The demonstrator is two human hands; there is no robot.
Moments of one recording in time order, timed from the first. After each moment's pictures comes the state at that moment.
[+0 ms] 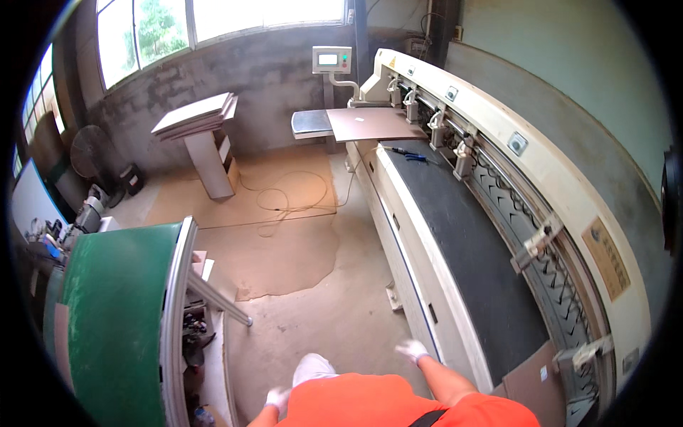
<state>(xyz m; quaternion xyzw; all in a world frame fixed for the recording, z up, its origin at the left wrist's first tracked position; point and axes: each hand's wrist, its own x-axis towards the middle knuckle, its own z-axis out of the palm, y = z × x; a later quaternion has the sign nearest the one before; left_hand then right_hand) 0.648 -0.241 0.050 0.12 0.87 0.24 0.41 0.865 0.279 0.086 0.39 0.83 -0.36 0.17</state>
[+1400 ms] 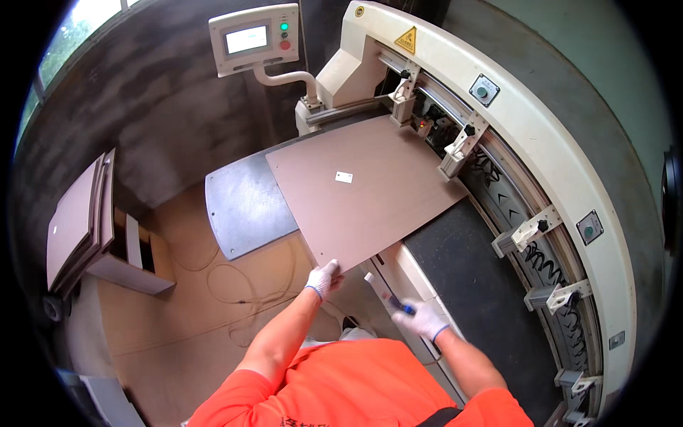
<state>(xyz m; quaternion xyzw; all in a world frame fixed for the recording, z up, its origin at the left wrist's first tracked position) -0.283 0.861 0.156 -0.03 0.57 0.57 0.59 0.043 0.898 0.280 0.45 0.79 -0.43 -0.01</state>
